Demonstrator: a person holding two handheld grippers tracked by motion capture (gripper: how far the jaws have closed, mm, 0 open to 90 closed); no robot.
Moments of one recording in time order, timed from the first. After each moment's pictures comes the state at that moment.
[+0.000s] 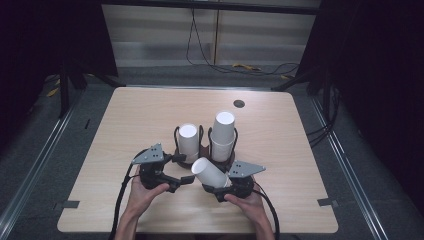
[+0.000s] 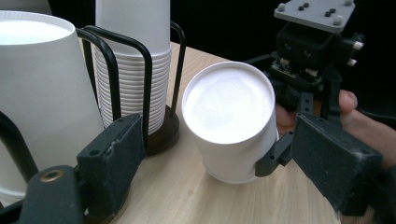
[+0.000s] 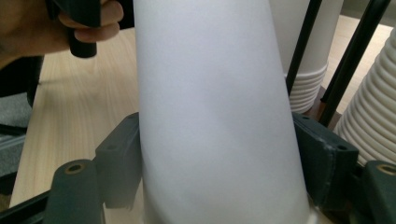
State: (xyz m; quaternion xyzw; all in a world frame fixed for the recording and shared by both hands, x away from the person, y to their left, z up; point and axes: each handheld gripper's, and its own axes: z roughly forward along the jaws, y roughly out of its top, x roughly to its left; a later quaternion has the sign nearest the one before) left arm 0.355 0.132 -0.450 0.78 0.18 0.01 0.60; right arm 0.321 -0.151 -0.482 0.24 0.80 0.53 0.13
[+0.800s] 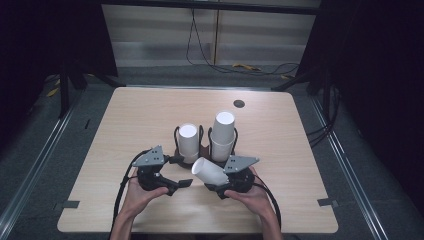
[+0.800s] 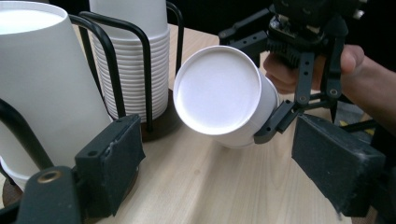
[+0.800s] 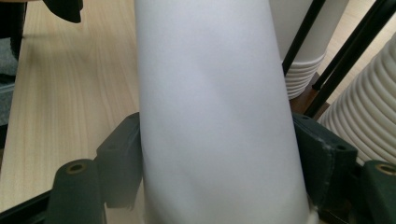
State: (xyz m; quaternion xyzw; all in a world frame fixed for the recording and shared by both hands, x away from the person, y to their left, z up) left arm 0.353 0.135 -0.448 0.81 0.16 0.02 0.57; right arm 0.330 -0.148 -0.460 0.22 0.86 0.44 0.13
